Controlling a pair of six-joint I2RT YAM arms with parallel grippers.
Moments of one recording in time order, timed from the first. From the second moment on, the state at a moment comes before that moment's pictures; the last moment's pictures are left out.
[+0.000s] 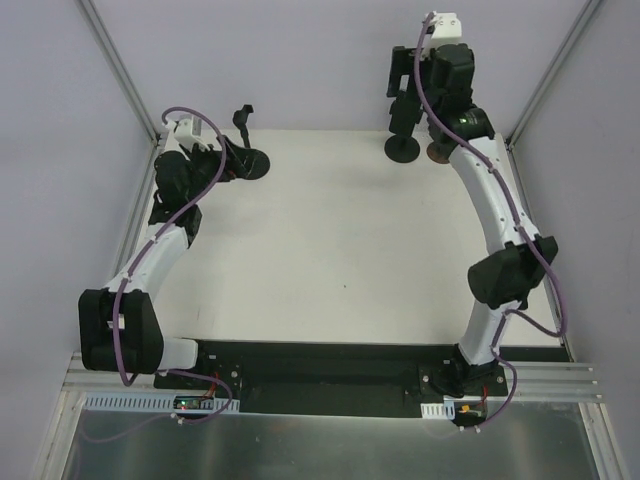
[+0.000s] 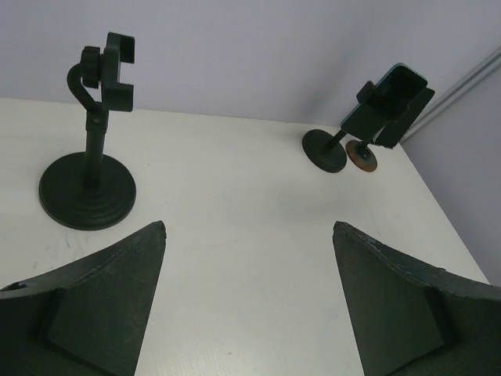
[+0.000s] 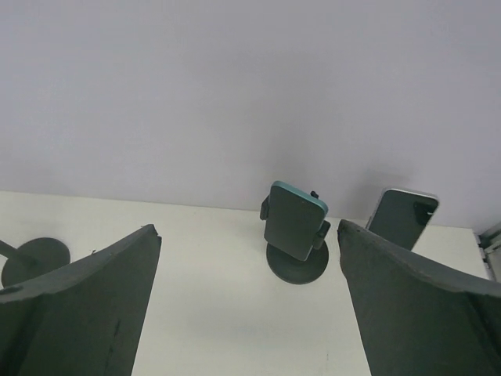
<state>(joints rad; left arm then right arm) -0.06 1.34 0.90 0.41 0.39 -0.48 0.32 1.91 2.12 -0.34 0.19 0.02</state>
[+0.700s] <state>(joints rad) 0.05 1.58 1.38 0.14 0.43 -0.50 0.16 2.04 1.79 -0.15 -0.19 0.33</state>
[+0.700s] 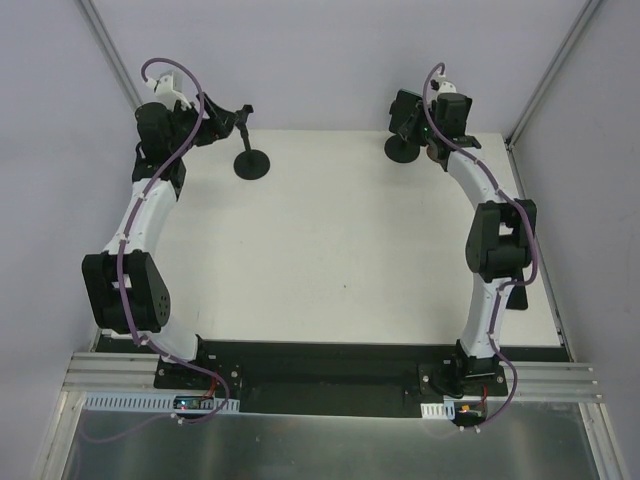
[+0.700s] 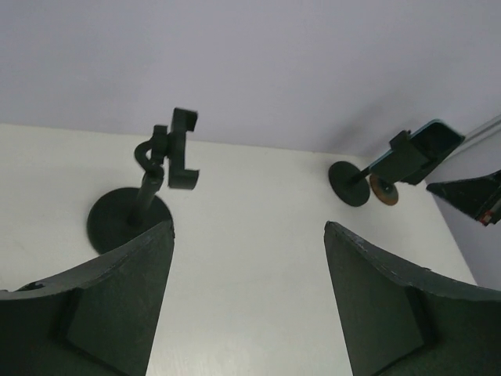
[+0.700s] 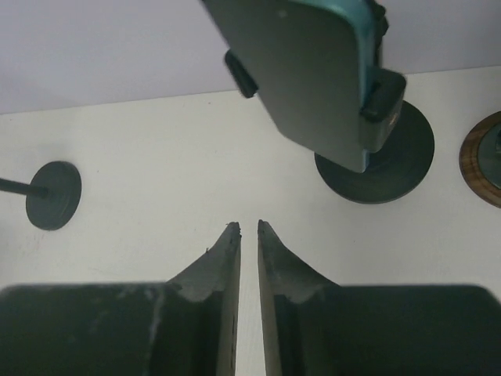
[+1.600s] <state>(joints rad) 0.07 1.71 1.34 0.12 0.46 -0.44 0.11 2.24 2.01 -0.11 -0.10 0.34</state>
